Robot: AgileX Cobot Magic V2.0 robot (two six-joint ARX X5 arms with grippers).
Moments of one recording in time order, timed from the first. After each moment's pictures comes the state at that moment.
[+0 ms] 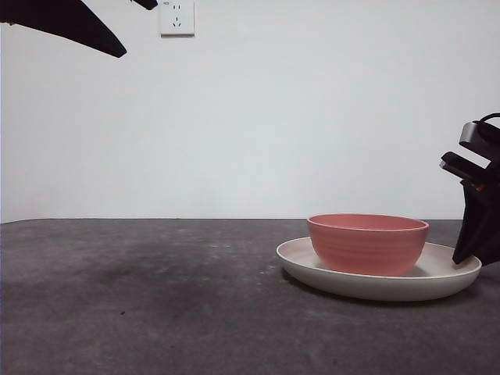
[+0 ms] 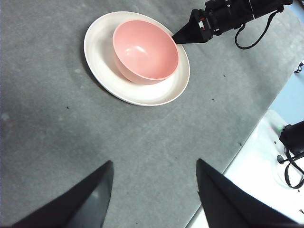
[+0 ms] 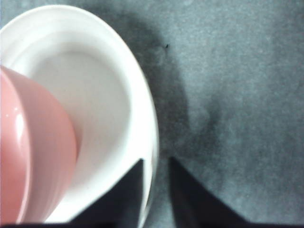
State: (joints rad) left arm -0.54 1.05 1.04 -0.74 0.45 -0.06; right arm -0.02 1.56 0.77 -0.25 -0.48 0.17
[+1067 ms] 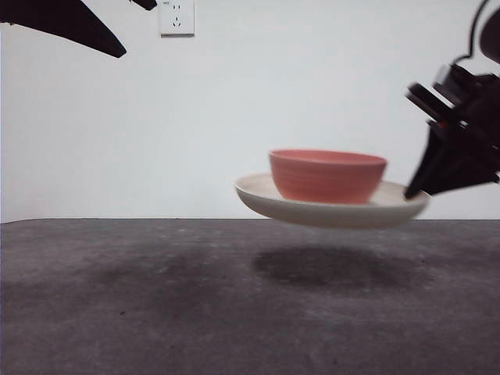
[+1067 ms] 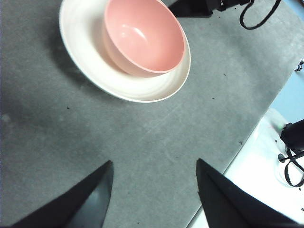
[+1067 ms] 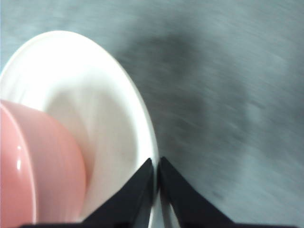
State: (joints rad) left arm -0.54 1.05 1.04 -0.74 0.45 -0.05; right arm 0.08 1.47 0.88 -0.25 -0.57 0.32
